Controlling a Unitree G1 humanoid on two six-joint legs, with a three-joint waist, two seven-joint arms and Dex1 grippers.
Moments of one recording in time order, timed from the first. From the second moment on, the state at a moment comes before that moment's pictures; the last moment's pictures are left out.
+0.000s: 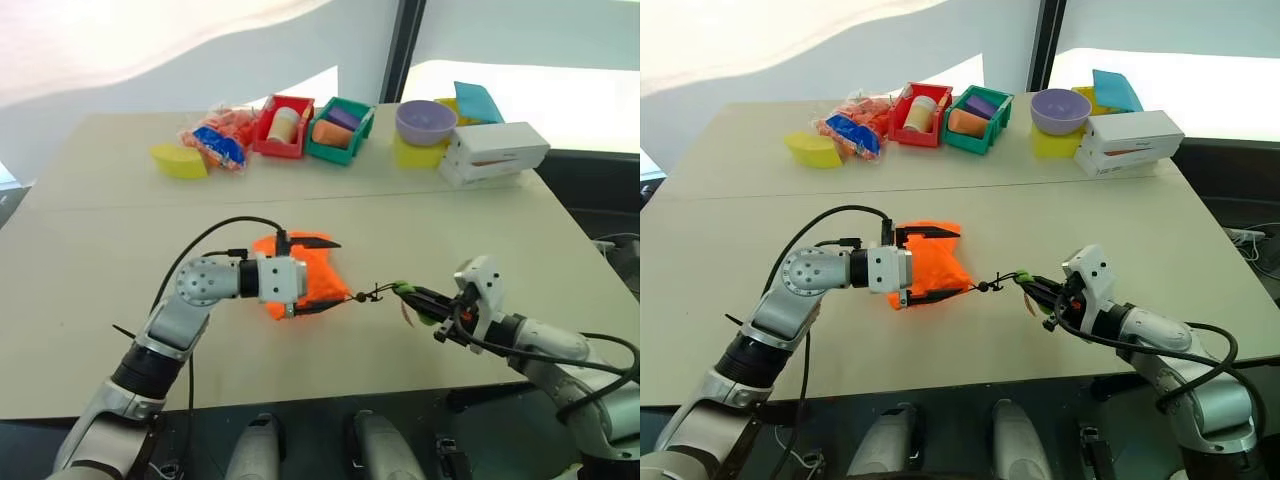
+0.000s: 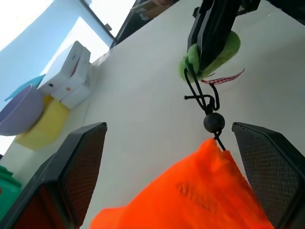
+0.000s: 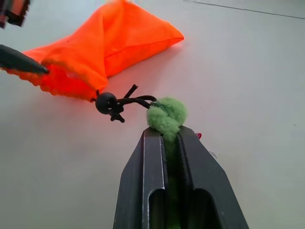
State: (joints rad) left arm -0.48 0.49 -0.28 -0.03 -0.05 -0.23 -1.00; right arm 0.03 -0.61 -0.19 -0.56 0.62 0.74 0.63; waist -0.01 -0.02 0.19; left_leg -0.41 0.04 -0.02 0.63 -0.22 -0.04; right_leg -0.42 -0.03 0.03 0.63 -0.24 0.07
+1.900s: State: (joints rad) left arm -0.51 0.47 -0.22 -0.03 -0.34 0.16 -1.19; right arm -0.11 -0.66 -0.11 -0.65 0.64 0.66 0.67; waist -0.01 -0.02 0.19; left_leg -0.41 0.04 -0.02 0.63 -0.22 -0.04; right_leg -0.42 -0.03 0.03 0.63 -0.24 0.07
